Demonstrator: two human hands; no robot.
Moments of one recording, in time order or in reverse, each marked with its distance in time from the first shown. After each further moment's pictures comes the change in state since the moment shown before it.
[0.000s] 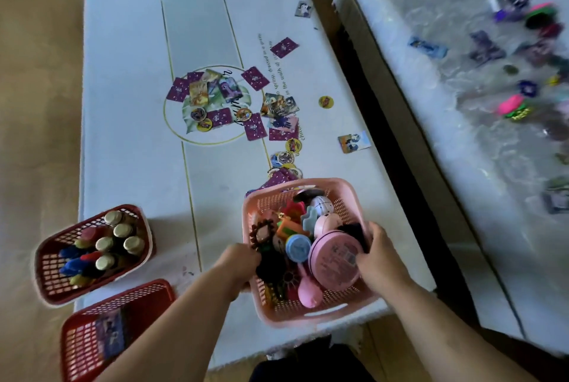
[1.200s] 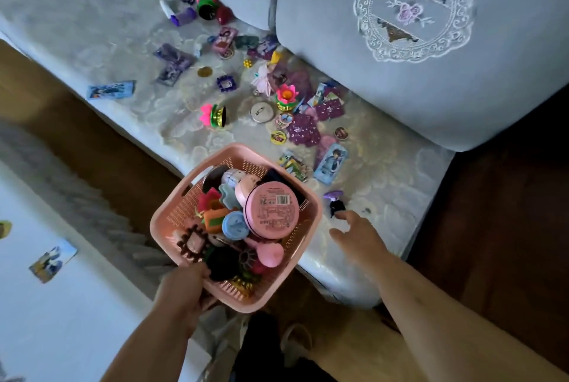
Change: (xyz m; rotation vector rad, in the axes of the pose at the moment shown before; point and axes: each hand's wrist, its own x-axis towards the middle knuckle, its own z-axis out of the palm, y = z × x) left_hand -0.097 0.200 0.496 -0.049 -0.094 0.111; right_hand 0.128 0.371 -0.398 0.300 0.233 0.350
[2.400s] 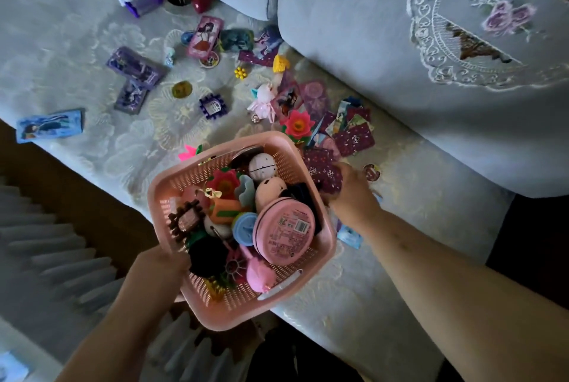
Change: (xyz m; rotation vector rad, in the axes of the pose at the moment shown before) left_hand 0.129 0.189 0.066 0.655 0.015 0.232; right_hand 0.236 -0.128 -0.013 -0.019 0.048 -0.092
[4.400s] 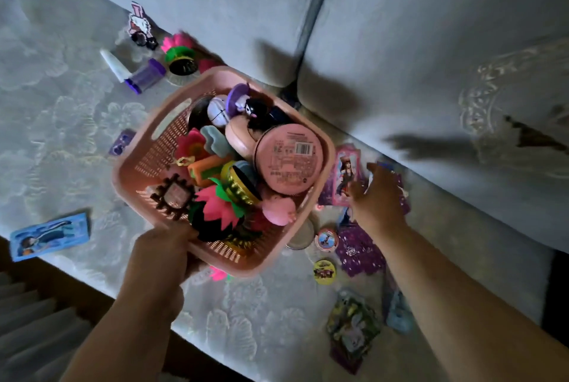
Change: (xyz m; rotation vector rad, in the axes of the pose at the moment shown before) left_hand 0.121 0.174 -0.059 -0.502 -0.022 0.017; right_hand 0.116 -0.107 -0.018 -0.001 0.458 0.075
